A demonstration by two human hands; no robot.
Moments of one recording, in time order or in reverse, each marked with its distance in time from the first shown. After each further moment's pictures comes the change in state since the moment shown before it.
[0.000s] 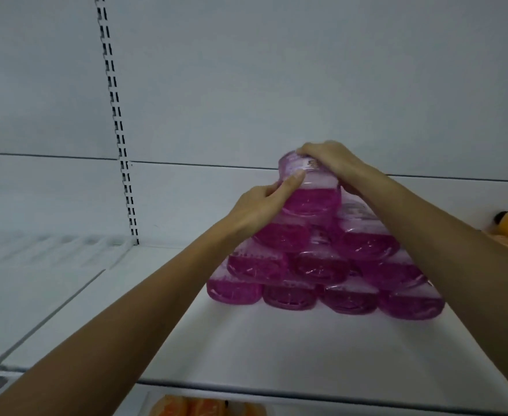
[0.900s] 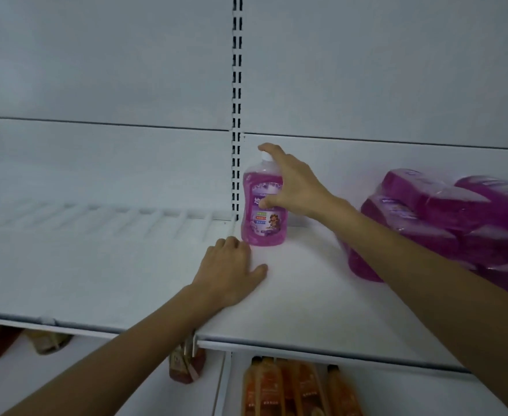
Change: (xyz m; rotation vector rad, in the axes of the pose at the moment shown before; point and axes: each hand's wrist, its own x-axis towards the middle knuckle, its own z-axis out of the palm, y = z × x) left_hand -0.104 -0.215 -0.144 0.828 0.010 -0.048; right_hand -0.047 -0.070 0.265 -0.301 -0.198 -0.412
